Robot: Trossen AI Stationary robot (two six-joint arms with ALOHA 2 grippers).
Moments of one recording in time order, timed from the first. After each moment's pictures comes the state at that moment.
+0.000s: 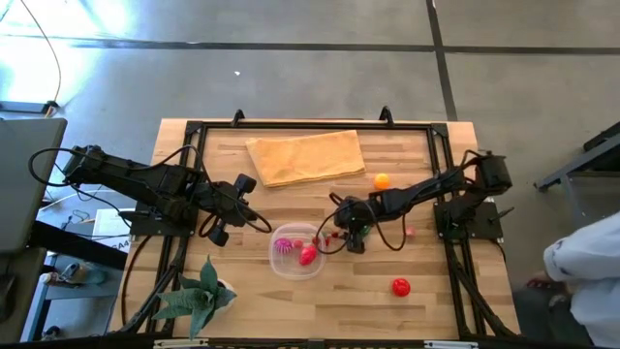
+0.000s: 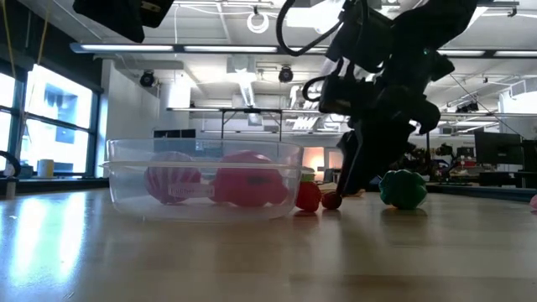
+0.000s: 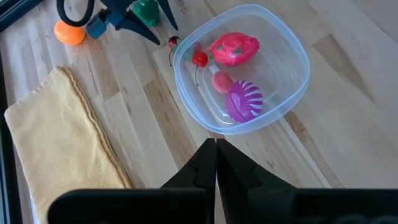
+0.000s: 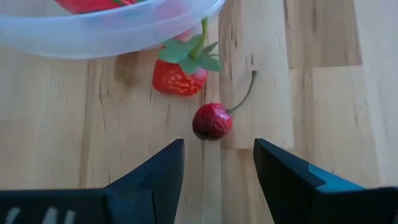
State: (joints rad) left arm -0.12 1.05 0.97 -0.81 -0.10 0.37; right arm 0.09 1.70 0.83 -0.13 -0.09 0.13
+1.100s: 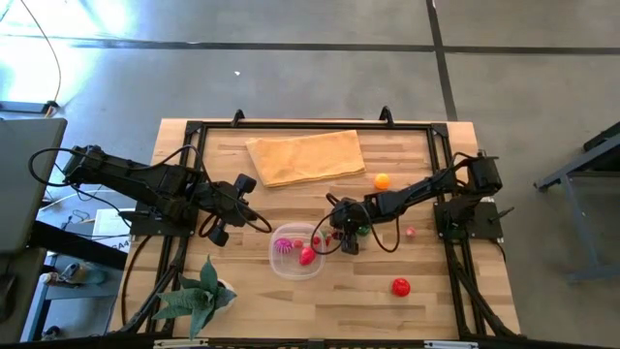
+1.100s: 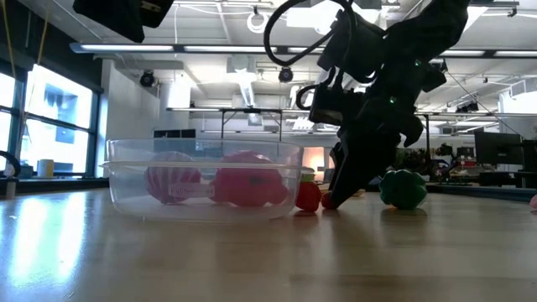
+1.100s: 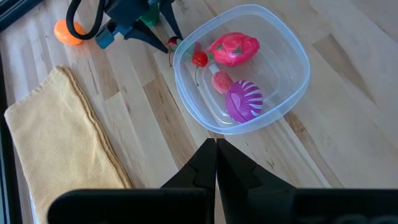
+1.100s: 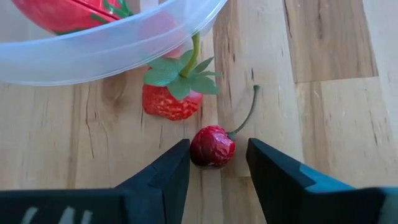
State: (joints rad) left arm -0.12 1.05 0.97 -0.81 -0.10 0.37; right arm 0.09 1.78 0.84 -0.04 -0.09 0.18
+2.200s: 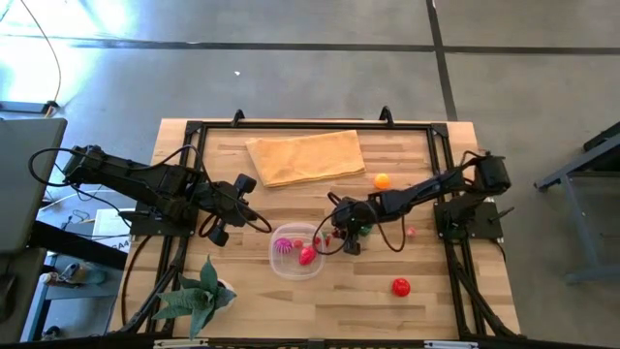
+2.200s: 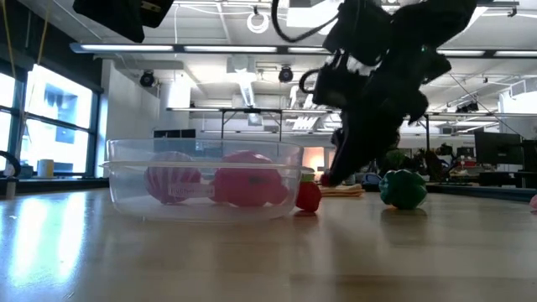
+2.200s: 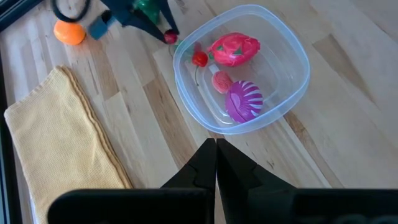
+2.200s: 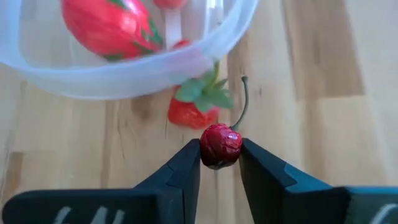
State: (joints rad) left arm -0.12 1.05 0.97 -0.81 -0.10 0.37; right arm 0.09 1.70 0.84 -0.06 -0.09 0.18
